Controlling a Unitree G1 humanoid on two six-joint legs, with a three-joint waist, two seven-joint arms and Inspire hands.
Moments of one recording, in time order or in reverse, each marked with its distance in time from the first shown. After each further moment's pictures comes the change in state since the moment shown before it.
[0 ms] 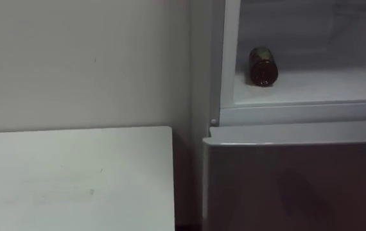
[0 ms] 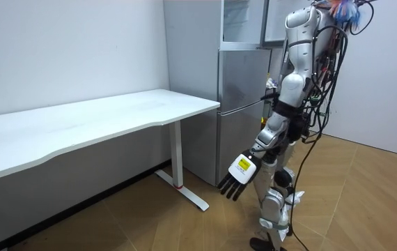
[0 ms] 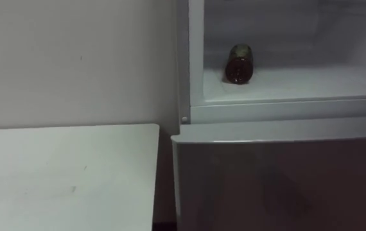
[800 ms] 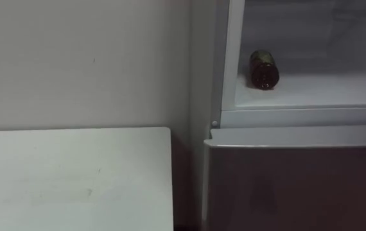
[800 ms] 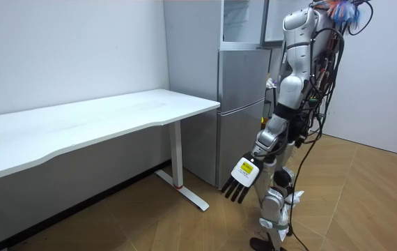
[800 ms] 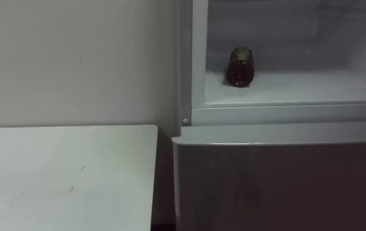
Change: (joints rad) left arm 0.015 -0.003 0.018 0.002 -0.027 0.032 -0.024; right arm -0.039 0.007 0.040 0.537 0.231 0.153 0.354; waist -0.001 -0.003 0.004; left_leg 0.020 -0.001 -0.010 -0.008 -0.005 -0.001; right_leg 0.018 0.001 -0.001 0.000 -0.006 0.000
